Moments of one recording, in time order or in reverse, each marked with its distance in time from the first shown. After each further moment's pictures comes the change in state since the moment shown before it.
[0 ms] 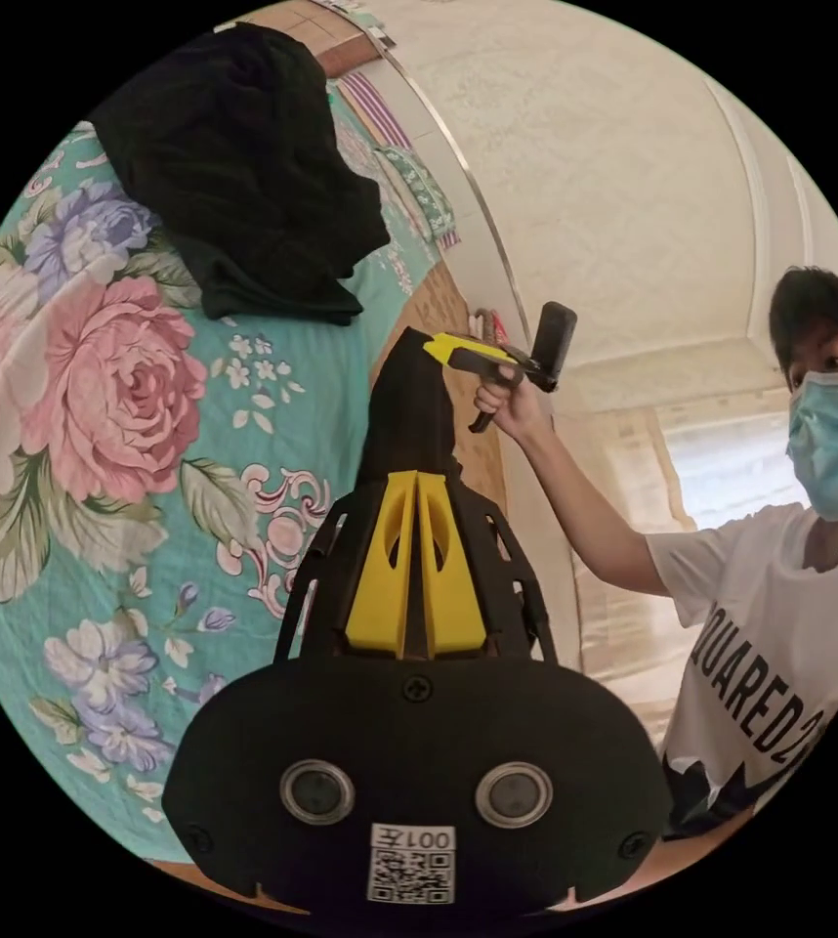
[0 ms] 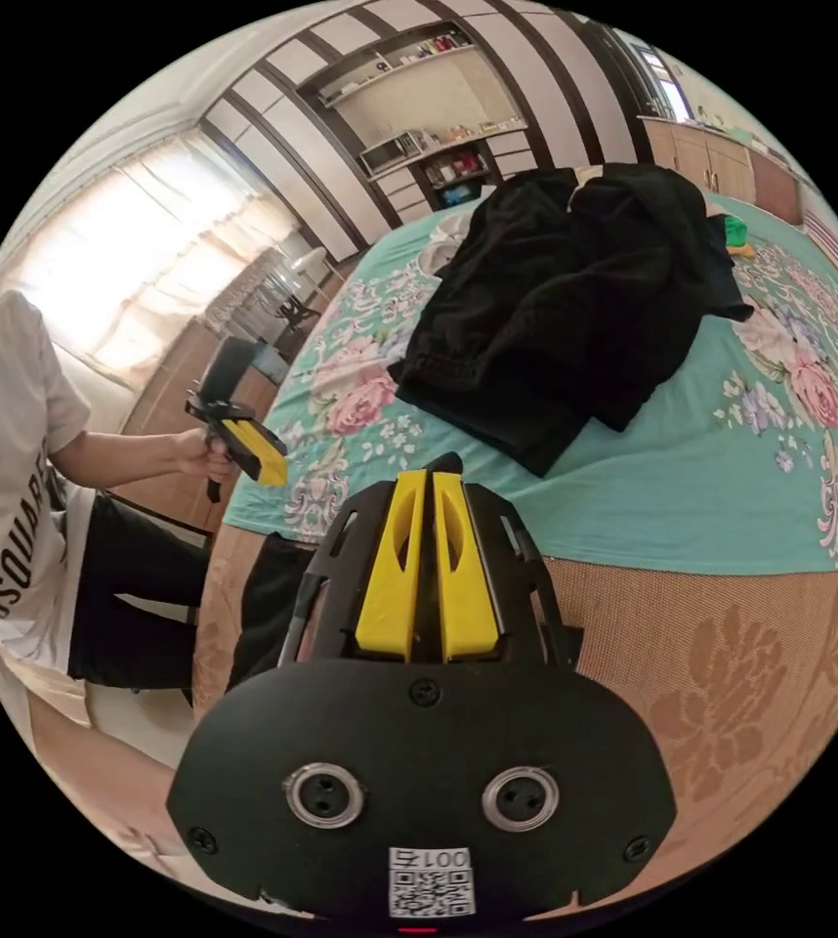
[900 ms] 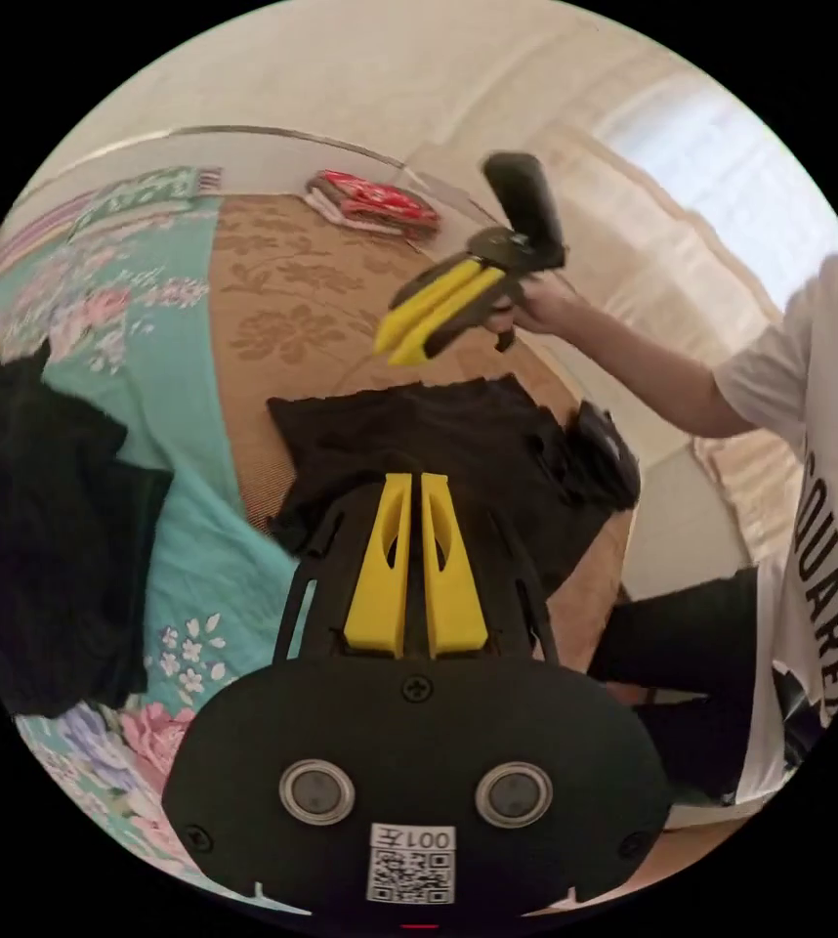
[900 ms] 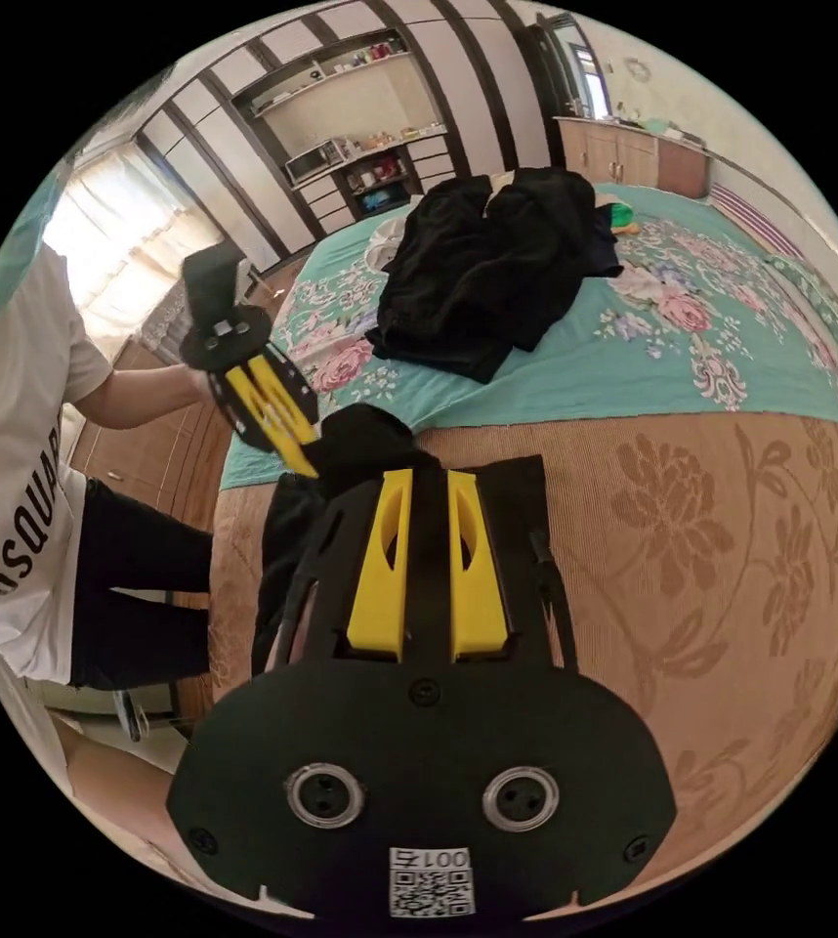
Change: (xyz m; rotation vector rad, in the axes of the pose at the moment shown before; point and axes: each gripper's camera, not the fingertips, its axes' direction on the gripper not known) left arm 0.251 0.109 0.242 -0.518 -0.215 0.894; right arm -0.112 0.080 -0.047 0.024 0.201 0.160
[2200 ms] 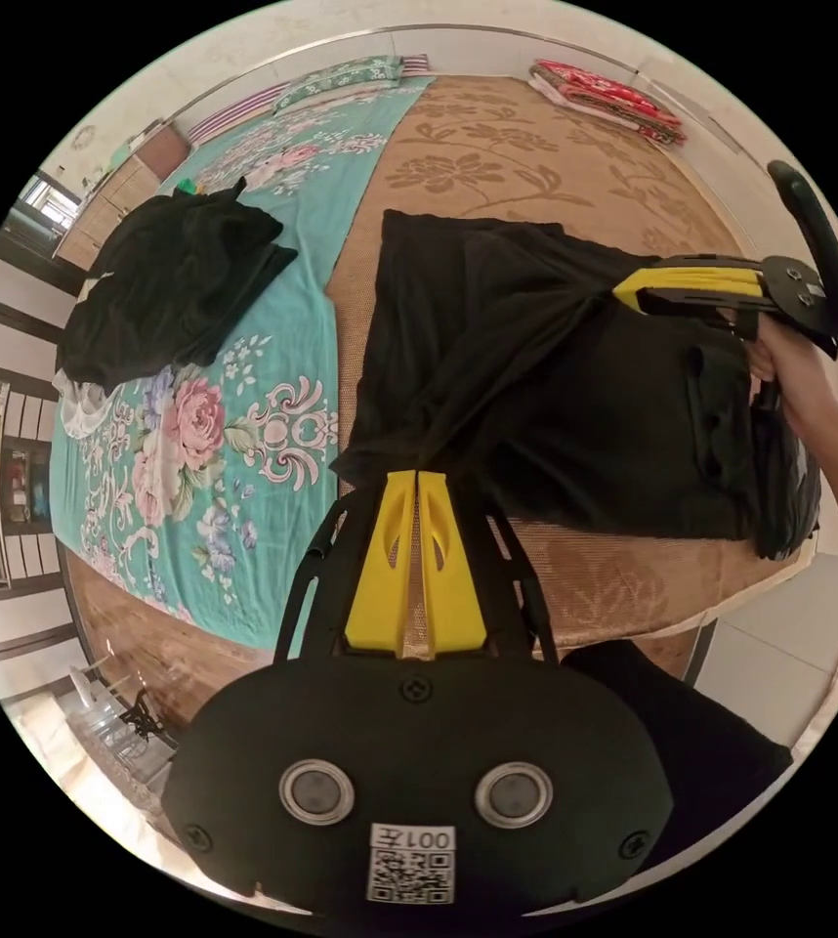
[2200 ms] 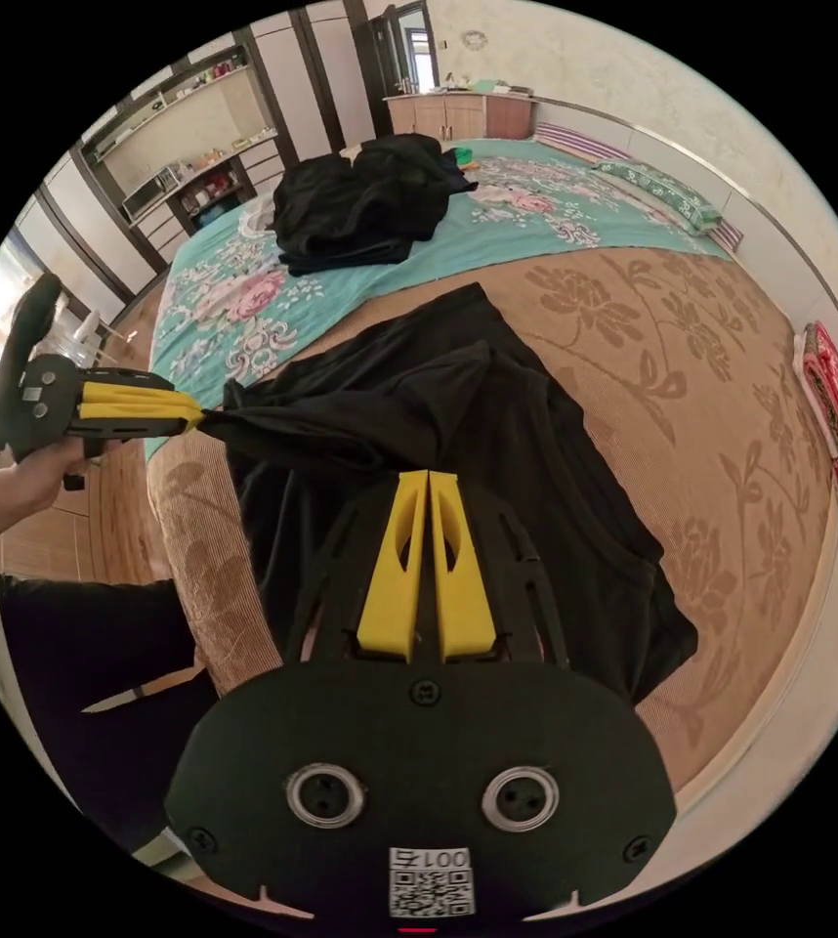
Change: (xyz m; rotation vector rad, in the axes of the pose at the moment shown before) left arm 0.309 -0.011 0.173 -0.334 -0.602 -0.576; right arm -0.166 0.184 0.076 -0.027 0.368 0.359
